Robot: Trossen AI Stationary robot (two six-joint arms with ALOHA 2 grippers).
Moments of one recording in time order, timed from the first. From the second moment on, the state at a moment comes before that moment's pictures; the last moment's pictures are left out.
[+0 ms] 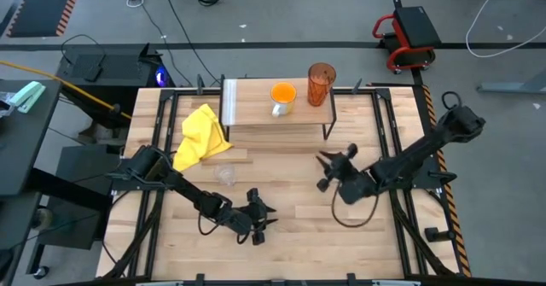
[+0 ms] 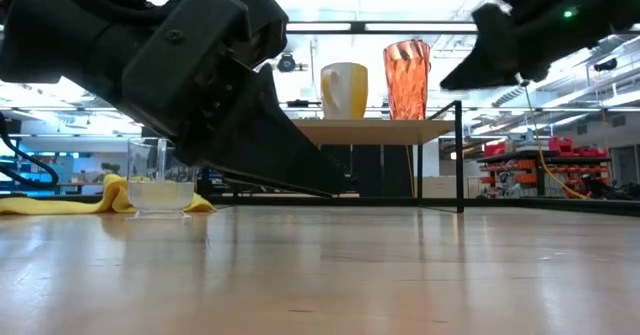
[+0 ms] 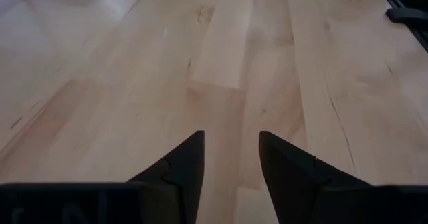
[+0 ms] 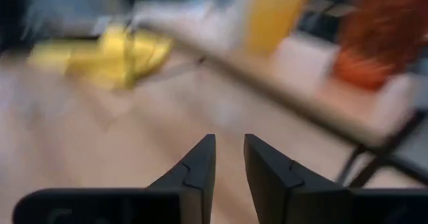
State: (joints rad) left arm -0.52 1.99 0.88 0.56 -0.55 -0.44; right arm 0.46 1.30 0.55 0.02 1.19 0.56
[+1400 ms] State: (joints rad) left arm -0.01 1.40 0.88 0.18 -0.62 -0.22; right arm -0.13 1.31 0.49 0.74 0.47 0.14
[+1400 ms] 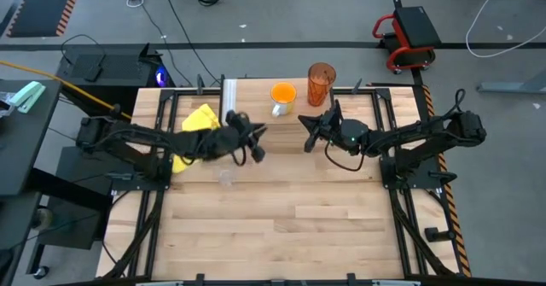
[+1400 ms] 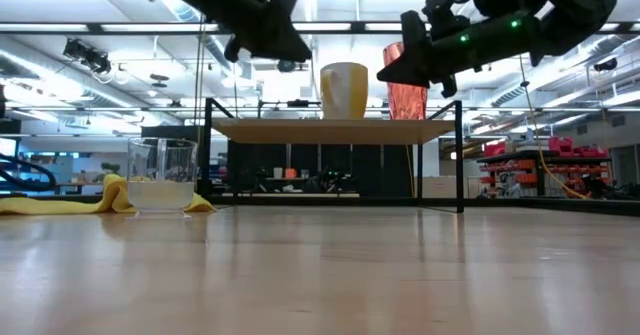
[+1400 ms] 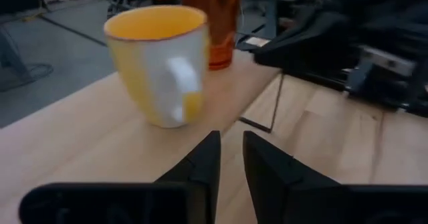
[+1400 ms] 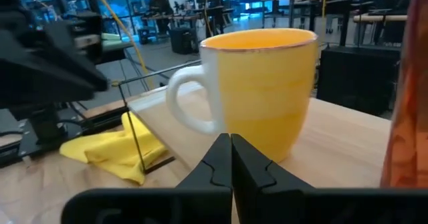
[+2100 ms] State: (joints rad) left arm 0.28 1.44 0.88 0.23 -0.28 -0.24; right arm -0.26 1.36 0.62 0.61 0.37 0.11
